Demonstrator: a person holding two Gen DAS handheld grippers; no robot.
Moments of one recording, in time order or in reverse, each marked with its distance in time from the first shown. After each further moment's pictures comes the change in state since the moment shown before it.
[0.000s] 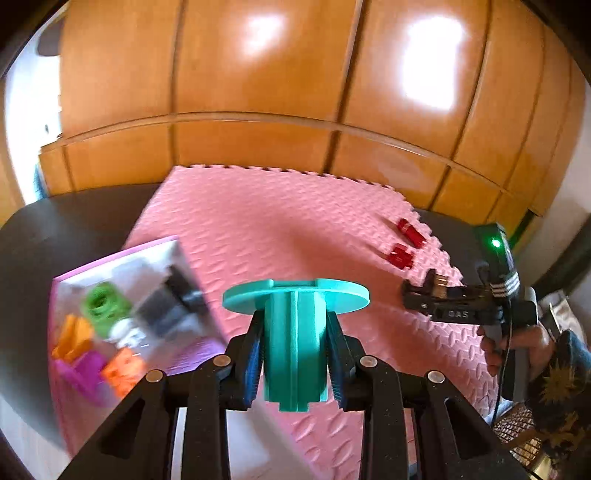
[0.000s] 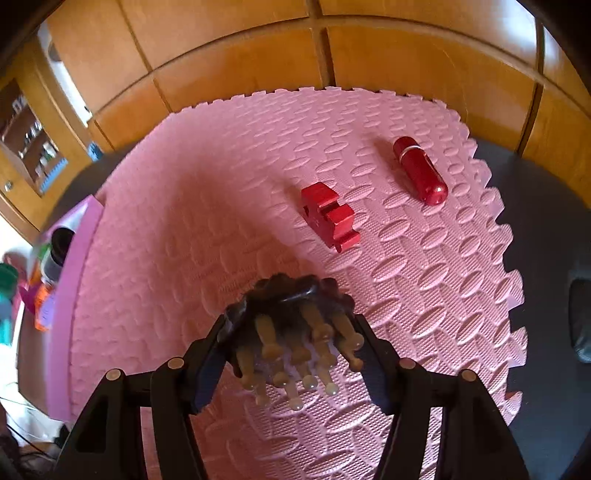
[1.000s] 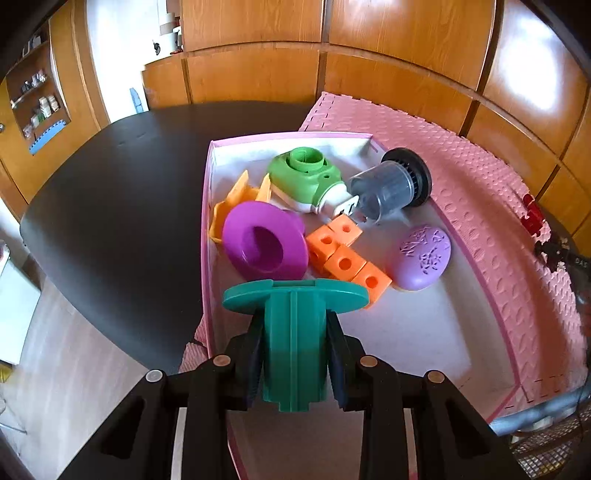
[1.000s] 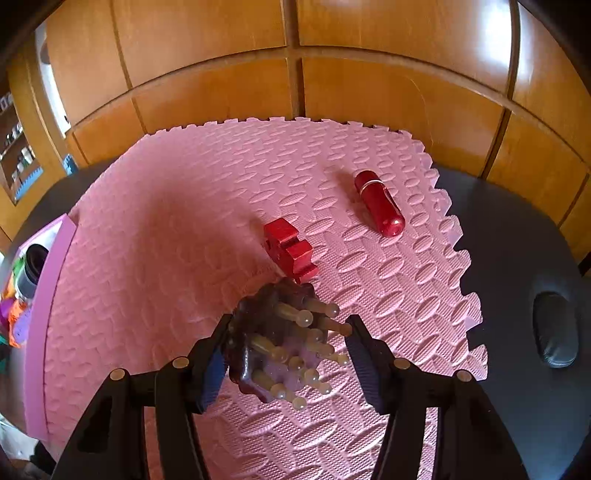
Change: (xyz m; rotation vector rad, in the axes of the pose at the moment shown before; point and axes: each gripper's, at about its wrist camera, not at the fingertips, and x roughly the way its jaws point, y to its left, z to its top) left arm -0.005 0.117 -0.086 -0.193 0.174 0.324; right arm -0.013 -0.003 0.005 0.005 -0.104 -0.148
